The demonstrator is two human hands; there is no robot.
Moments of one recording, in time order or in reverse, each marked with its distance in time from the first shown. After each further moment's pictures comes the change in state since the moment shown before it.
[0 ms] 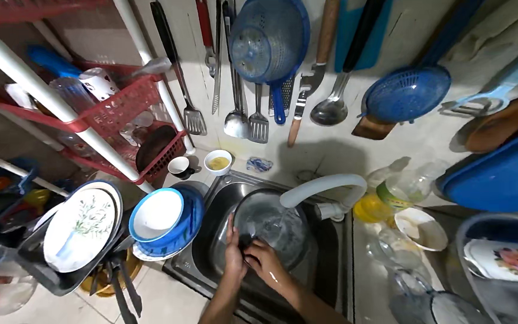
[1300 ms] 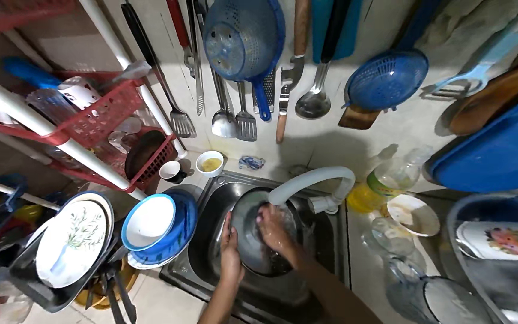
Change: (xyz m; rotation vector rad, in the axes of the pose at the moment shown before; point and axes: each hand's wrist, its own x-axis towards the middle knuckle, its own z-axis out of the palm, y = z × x) left_hand -0.014 0.025 0.017 0.110 -0.033 0.079; right_hand 0.047 0.025 -0.052 -0.289 -0.002 0.270
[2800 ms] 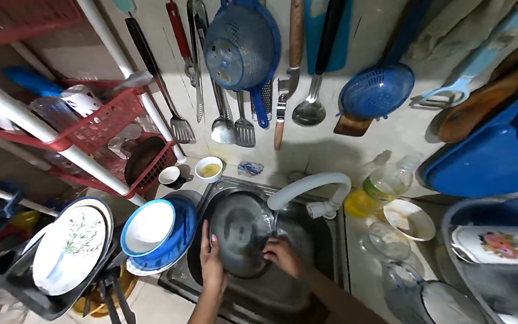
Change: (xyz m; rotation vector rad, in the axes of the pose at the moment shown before) left_hand 0.004 0.014 -0.033 0.130 0.138 0.128; right_hand -0.040 0.044 0.016 0.115 -0.190 -0.178
